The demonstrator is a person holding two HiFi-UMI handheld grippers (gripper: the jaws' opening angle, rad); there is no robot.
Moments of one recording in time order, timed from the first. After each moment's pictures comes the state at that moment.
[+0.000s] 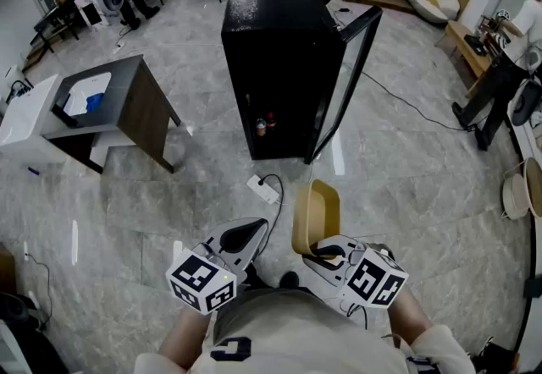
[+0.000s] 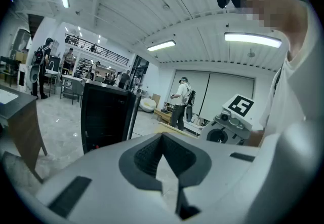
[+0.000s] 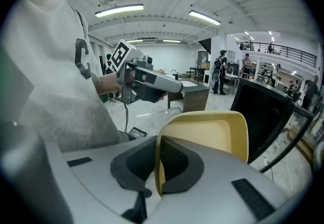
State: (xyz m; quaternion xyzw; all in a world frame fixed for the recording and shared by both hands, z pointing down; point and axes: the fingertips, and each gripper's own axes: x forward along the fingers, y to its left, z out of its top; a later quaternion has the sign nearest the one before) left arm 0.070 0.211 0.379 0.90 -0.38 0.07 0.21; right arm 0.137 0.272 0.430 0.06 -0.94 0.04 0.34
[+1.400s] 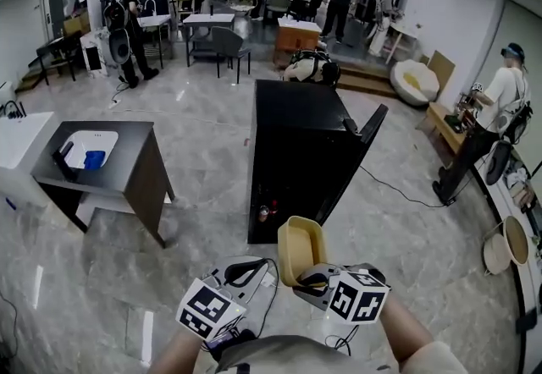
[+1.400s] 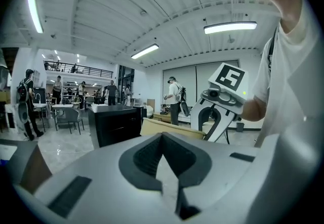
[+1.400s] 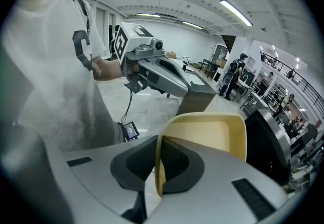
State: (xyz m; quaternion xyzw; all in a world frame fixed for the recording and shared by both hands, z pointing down) left arm -0.066 0.103 0.337 0.93 -0.34 0.11 0.07; right arm -0.018 0.149 0.387 0.03 -0.89 -0.08 0.45
